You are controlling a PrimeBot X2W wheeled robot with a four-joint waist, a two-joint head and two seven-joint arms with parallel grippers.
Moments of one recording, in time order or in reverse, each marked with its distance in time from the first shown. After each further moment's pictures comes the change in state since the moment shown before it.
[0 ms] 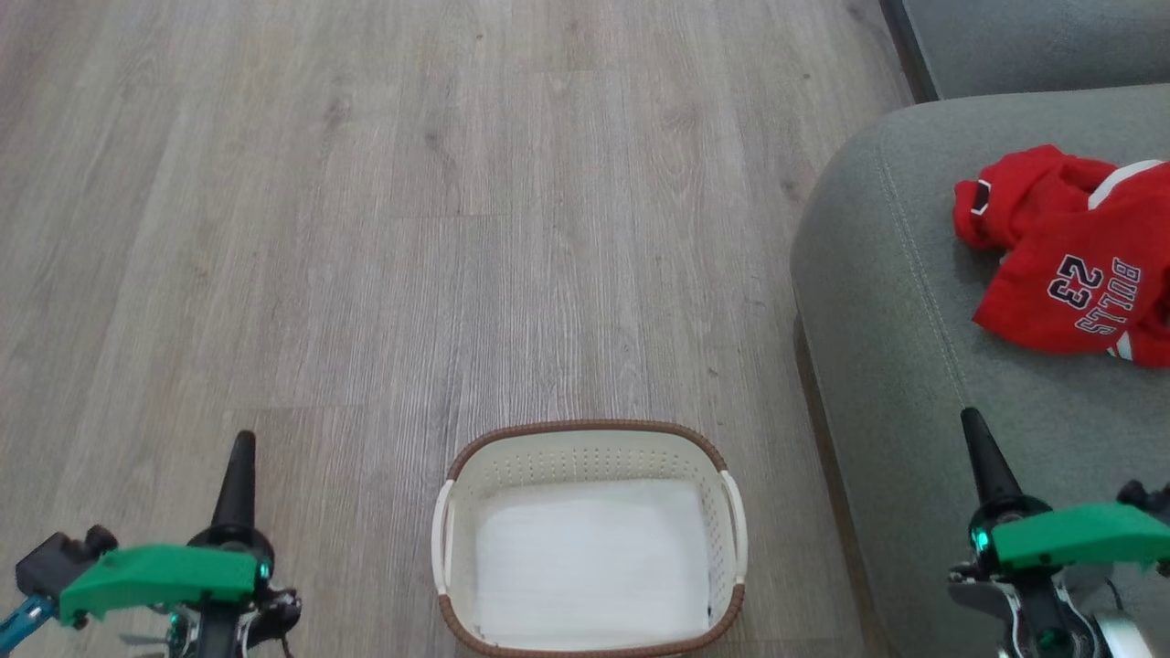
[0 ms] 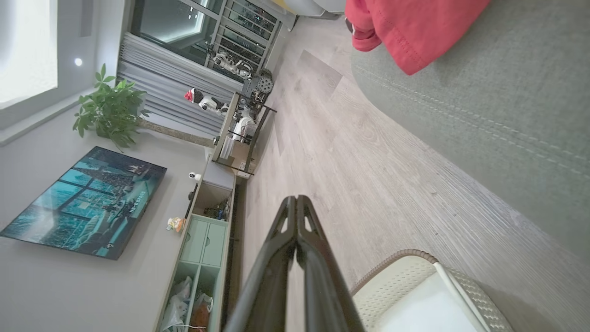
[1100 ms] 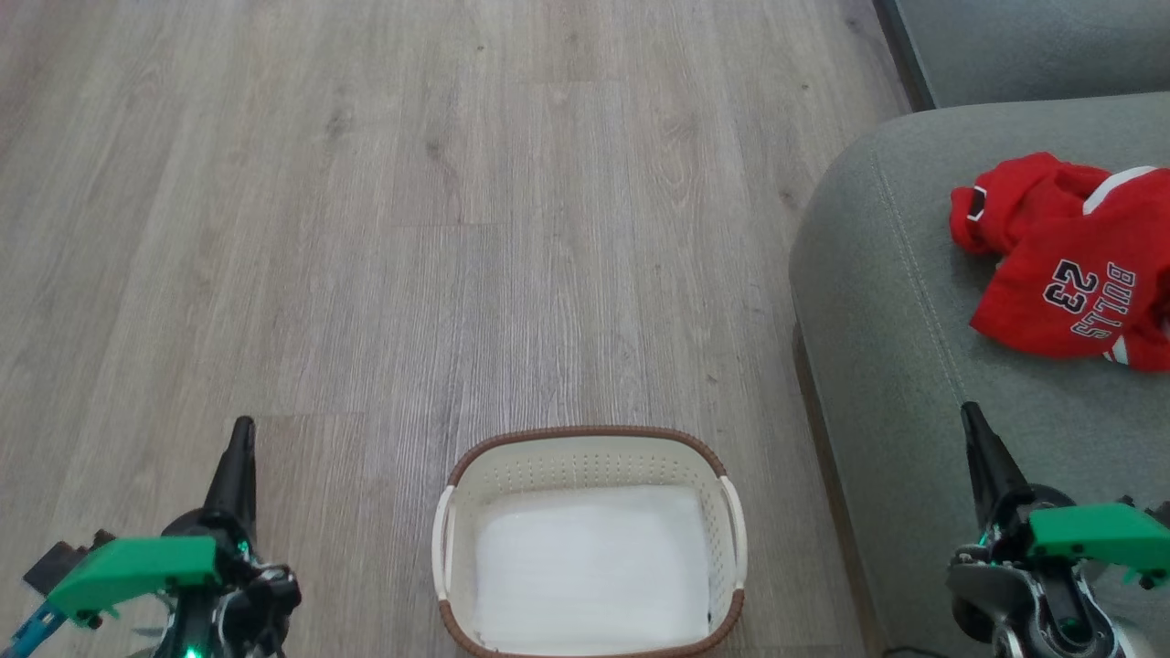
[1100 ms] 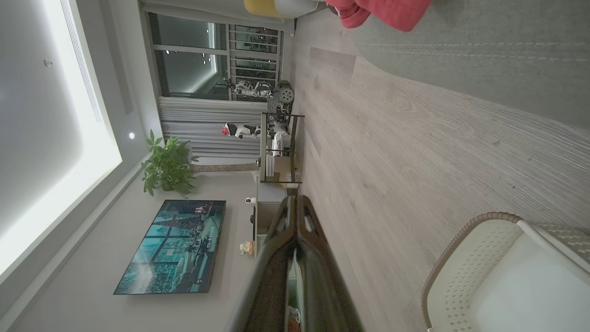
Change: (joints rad) left arm -0.040 -0.028 0.045 0.030 -0.336 -0.014 0.094; right arm -0.030 0.048 -0.060 0.022 0.324 0.000 0.090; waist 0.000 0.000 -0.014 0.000
